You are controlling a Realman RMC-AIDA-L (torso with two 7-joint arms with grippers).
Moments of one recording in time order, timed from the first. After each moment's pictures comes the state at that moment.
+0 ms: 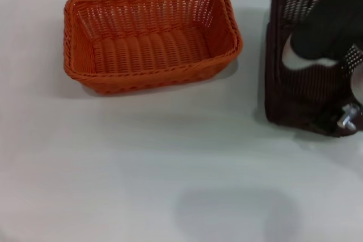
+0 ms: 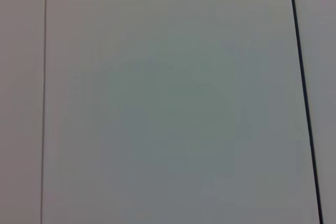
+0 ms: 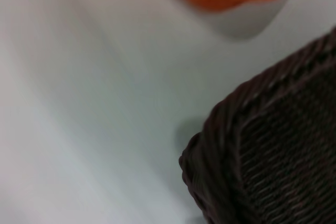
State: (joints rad) left arm -0.40 -2.05 1.35 0.24 -0.37 1.11 0.02; right arm 0.49 2.08 -1.77 -1.76 -2.90 -1.72 2.81
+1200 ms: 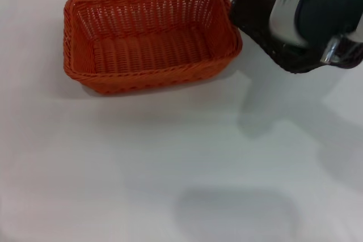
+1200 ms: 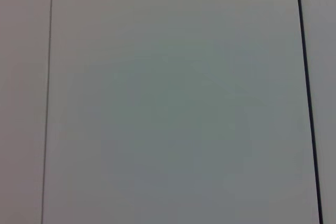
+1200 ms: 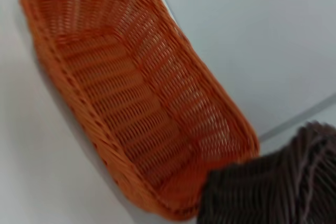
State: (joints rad) left arm -0.40 -2.06 1.35 0.24 -0.38 1.10 0.00; right arm 0.43 2.08 -1.80 -2.06 -2.92 -1.44 2.48
